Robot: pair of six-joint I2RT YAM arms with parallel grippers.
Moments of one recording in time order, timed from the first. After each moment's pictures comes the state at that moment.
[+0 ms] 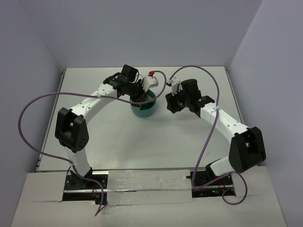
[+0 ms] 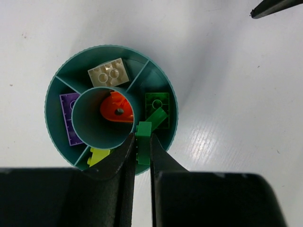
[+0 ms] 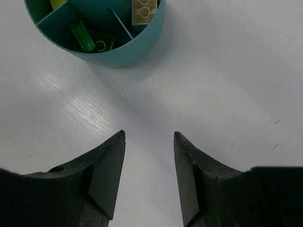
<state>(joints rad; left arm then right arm) -0.57 1.83 1.62 -0.66 0.37 0.53 0.39 1.43 1.05 -0.35 -0.25 -0.16</state>
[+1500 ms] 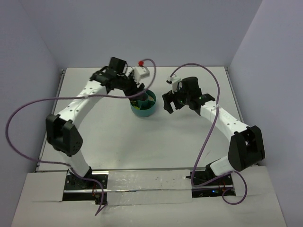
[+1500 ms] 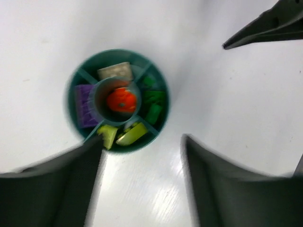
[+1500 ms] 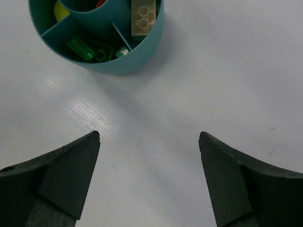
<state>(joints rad) -0.50 1.75 1.68 -0.75 0.49 0.47 0.38 1.45 1.09 -0.35 -0.27 -0.16</state>
